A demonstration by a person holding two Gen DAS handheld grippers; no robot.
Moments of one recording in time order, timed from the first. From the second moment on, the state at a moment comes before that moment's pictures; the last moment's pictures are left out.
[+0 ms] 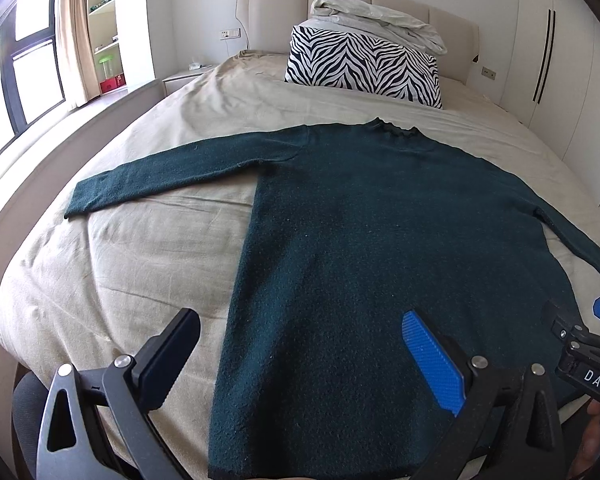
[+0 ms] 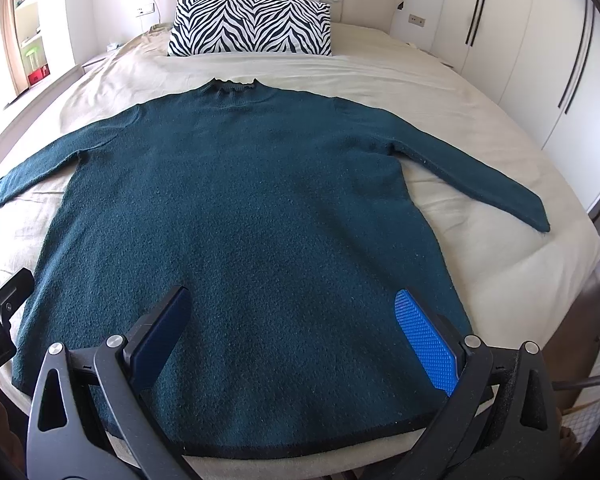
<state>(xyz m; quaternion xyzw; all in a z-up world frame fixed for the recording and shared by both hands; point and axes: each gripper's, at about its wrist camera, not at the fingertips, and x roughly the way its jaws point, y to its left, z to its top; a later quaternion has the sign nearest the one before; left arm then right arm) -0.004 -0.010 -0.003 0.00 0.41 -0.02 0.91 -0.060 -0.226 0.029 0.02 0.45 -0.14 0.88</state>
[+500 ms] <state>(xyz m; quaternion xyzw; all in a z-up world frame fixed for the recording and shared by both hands) -0.004 -0.010 -0.007 -0.01 0.41 -0.02 0.91 -0.059 -0.225 0.024 0.02 0.45 -0.15 0.88</state>
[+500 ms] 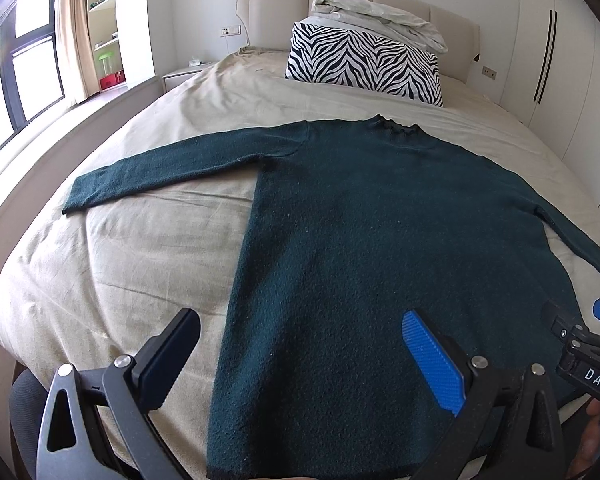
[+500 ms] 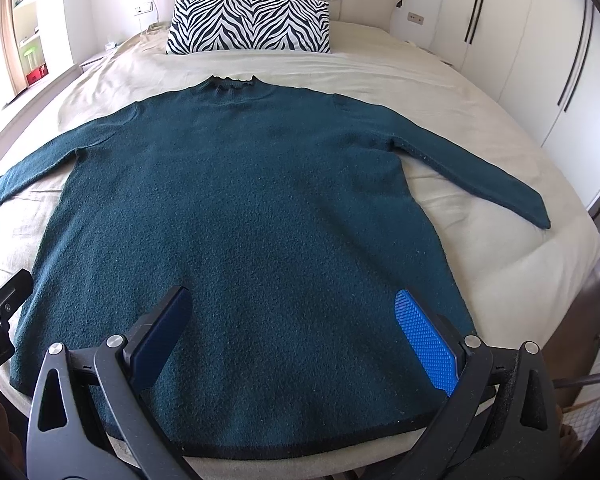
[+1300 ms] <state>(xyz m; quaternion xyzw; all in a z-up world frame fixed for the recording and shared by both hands) -0.003 -0.007 -0.017 -0.01 0.42 -0.02 0.91 -0.058 -0.225 0.019 0.03 0.46 -0.15 0.88</state>
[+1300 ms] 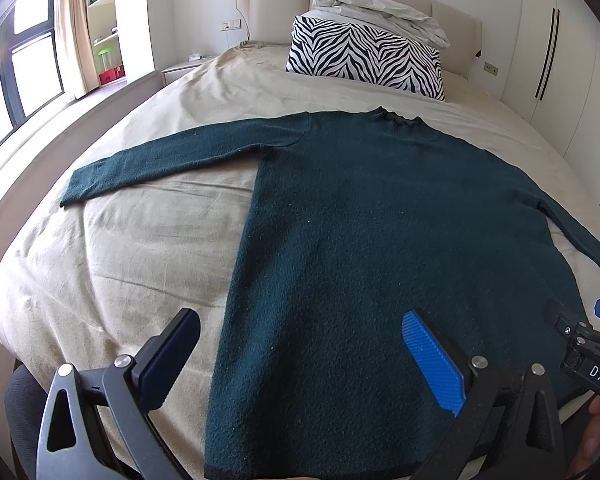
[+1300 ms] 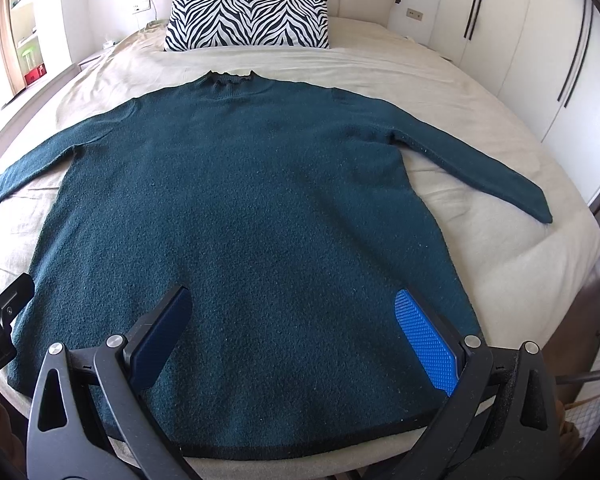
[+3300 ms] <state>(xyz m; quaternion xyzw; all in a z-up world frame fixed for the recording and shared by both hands) 0.141 -0.076 -0.033 -0.05 0.46 -0.16 0.87 -0.094 -0.735 -0.074 0.58 0.18 -0.27 0.74</state>
